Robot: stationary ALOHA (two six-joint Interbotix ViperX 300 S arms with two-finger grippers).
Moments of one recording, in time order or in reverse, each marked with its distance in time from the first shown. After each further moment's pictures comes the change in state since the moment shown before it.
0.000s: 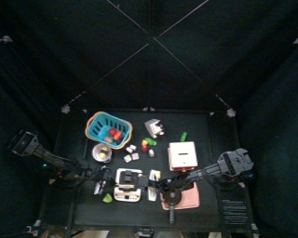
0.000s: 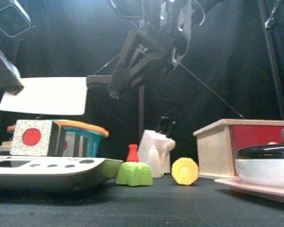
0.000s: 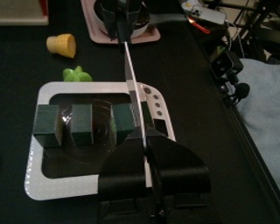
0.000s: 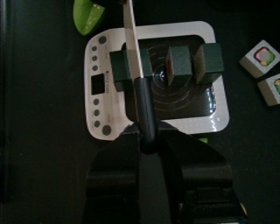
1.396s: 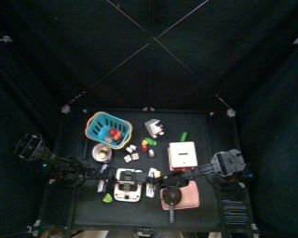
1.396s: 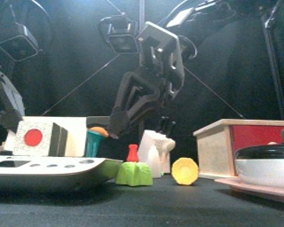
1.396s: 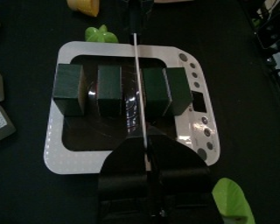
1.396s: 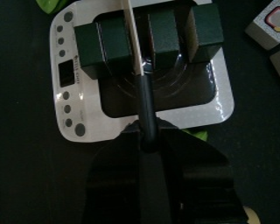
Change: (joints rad) left arm 0.095 0.094 0.028 0.031 -0.005 -0.002; right arm -0.060 0.077 0.023 0.051 -0.071 -0.008
